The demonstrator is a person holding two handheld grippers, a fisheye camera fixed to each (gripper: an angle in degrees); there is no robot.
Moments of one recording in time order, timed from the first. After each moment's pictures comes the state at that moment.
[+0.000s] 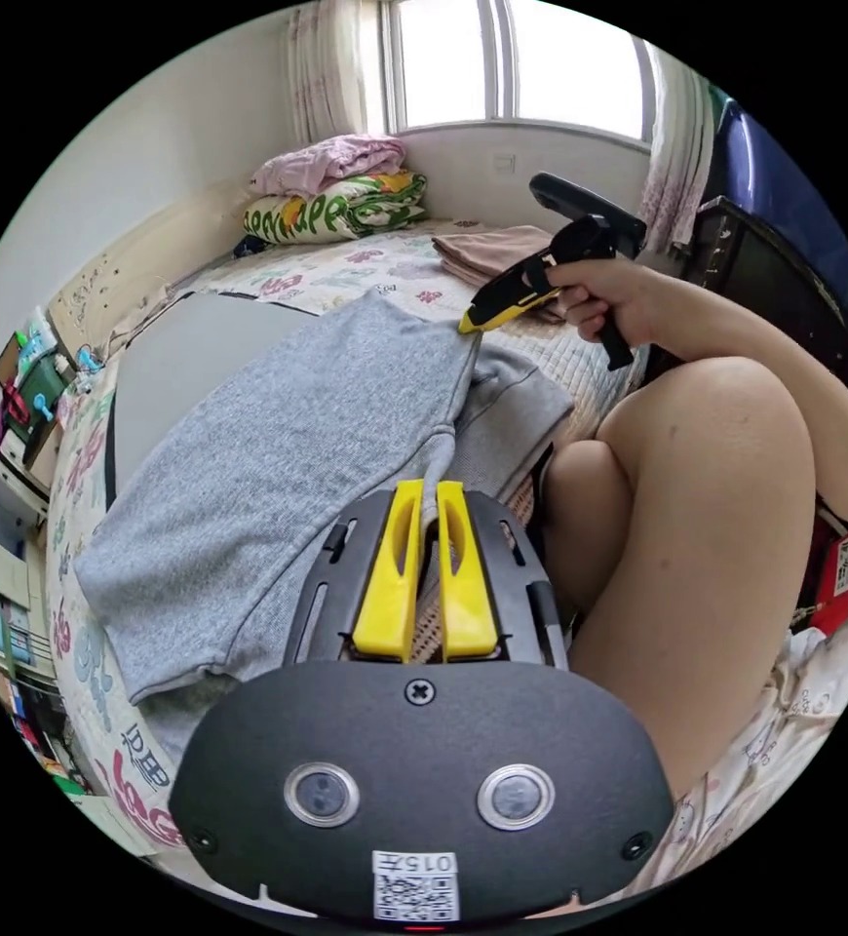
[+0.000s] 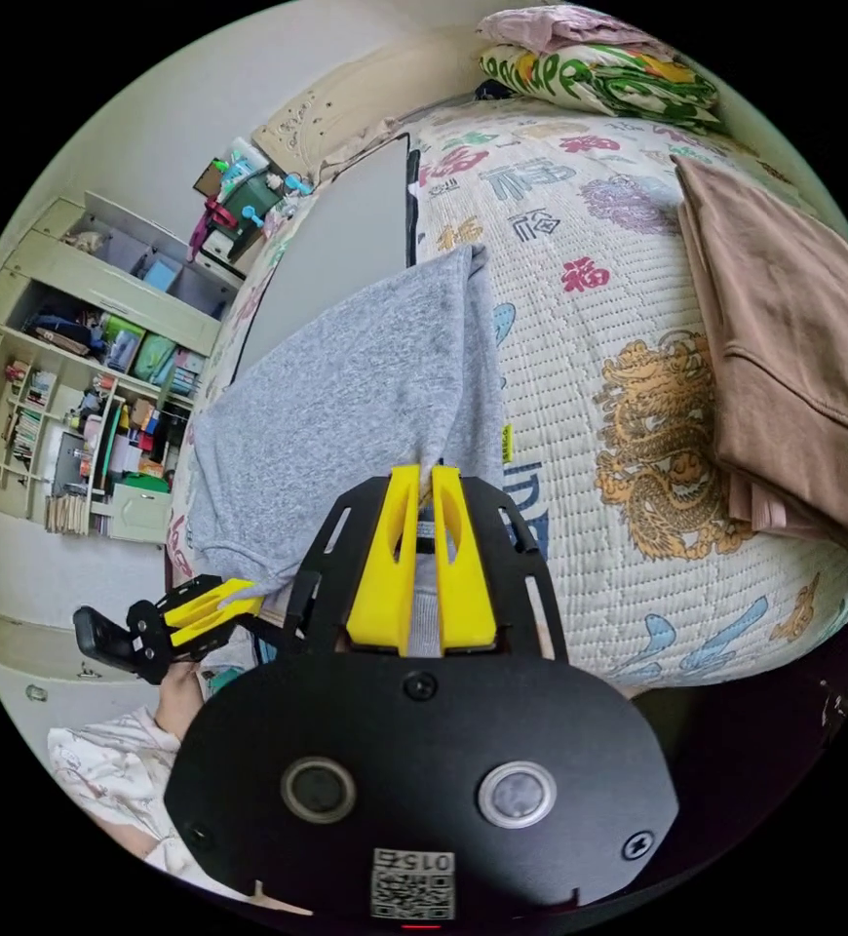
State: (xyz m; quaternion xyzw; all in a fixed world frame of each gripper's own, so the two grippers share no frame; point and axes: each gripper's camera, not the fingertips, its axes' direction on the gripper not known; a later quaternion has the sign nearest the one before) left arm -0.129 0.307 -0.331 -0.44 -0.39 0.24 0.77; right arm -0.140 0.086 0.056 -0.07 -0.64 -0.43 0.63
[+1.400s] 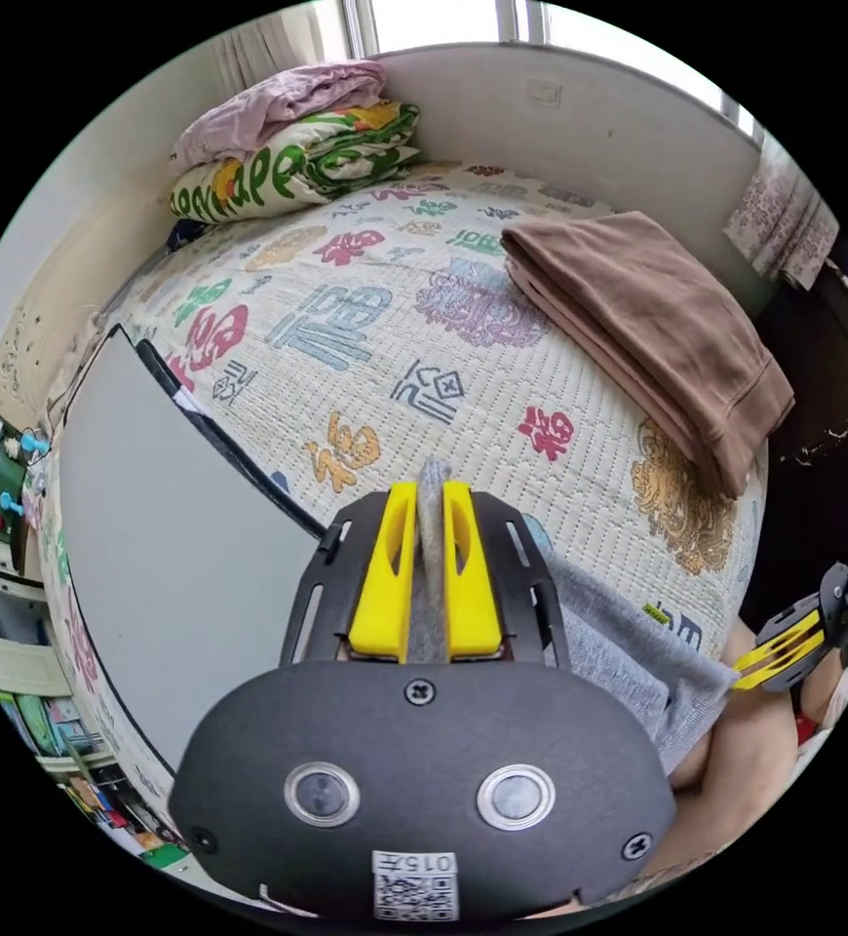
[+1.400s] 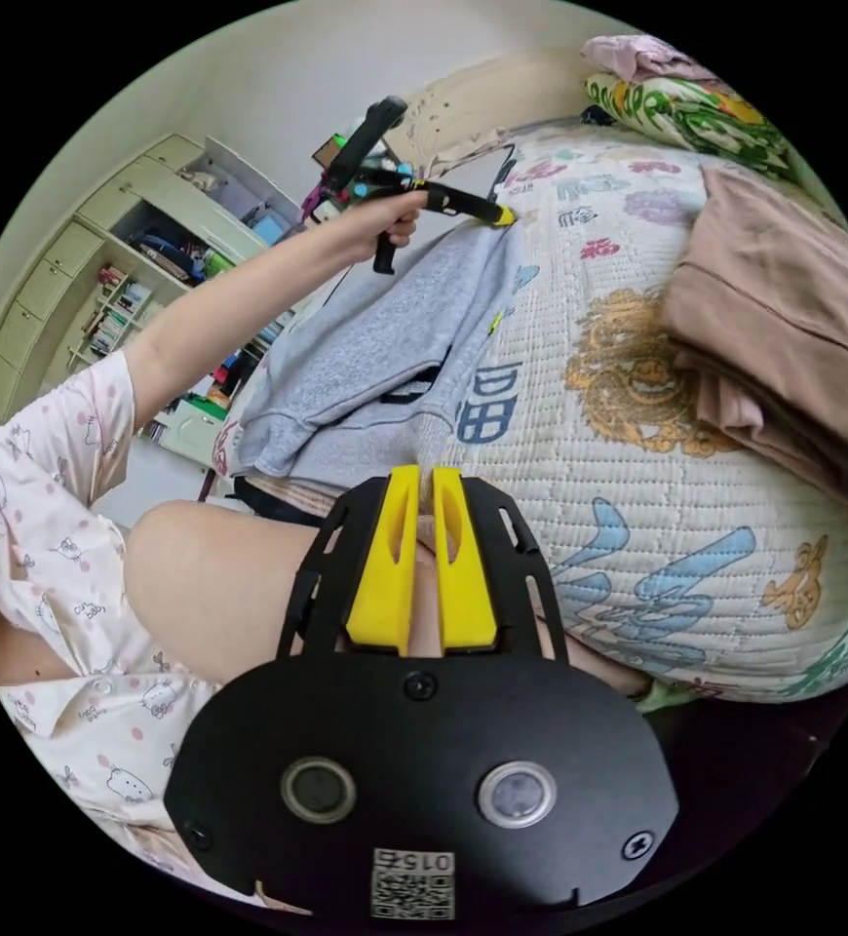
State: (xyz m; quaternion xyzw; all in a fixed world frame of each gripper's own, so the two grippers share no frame) left arm -0.248 0.116 0.131 -0.49 -0.39 0.25 0.74; right arm -0.043 0.170 0.283 0.00 -0.71 -0.49 0.51
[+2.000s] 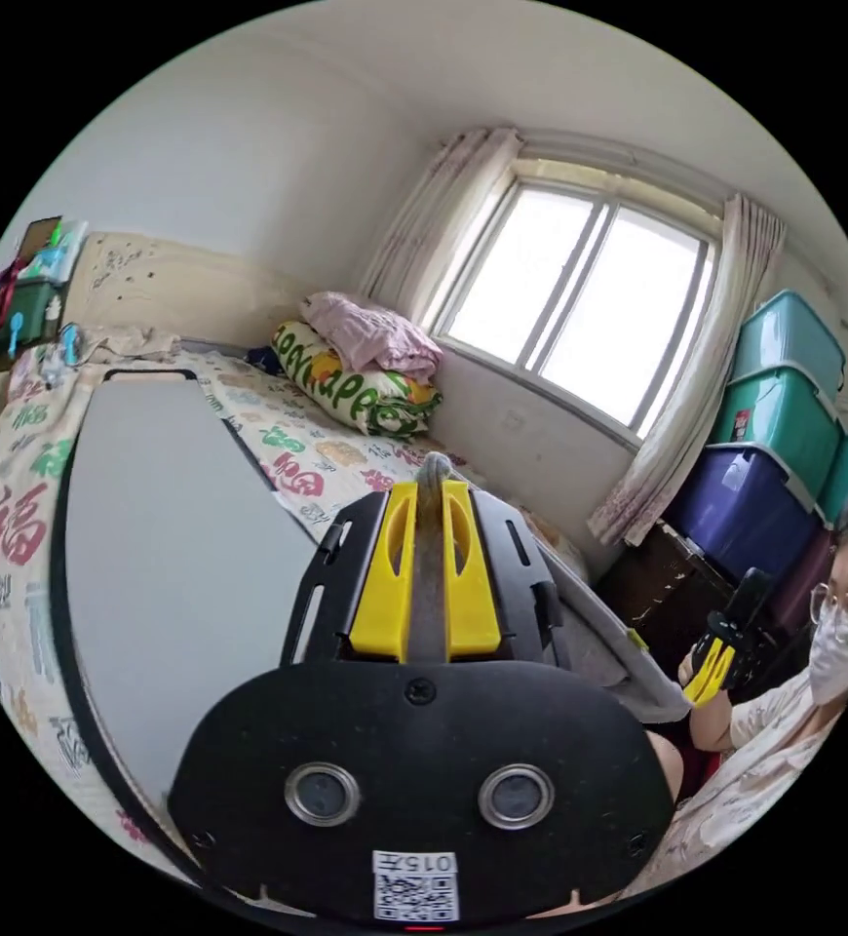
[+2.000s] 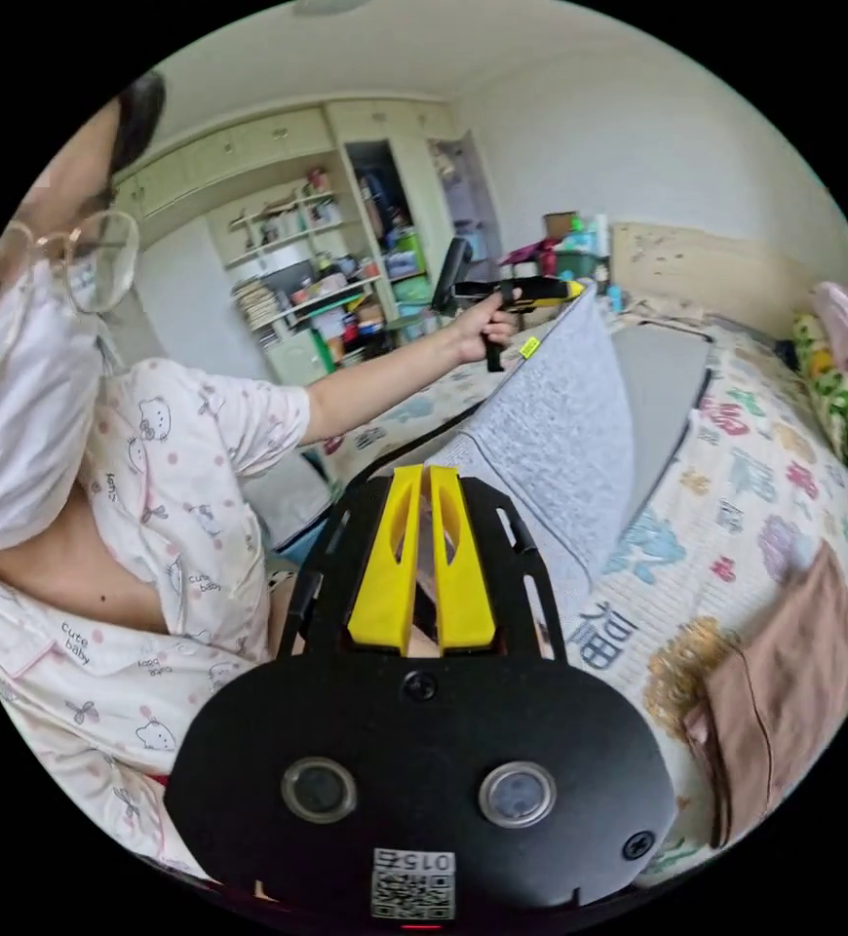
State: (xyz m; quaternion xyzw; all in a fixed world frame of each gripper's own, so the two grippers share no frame) left arm -0.049 -0.083 -0.182 -0.13 -0.24 0.13 0.95; right arm 0.070 0.238 0.333 0.22 -0.73 -0.59 0.29
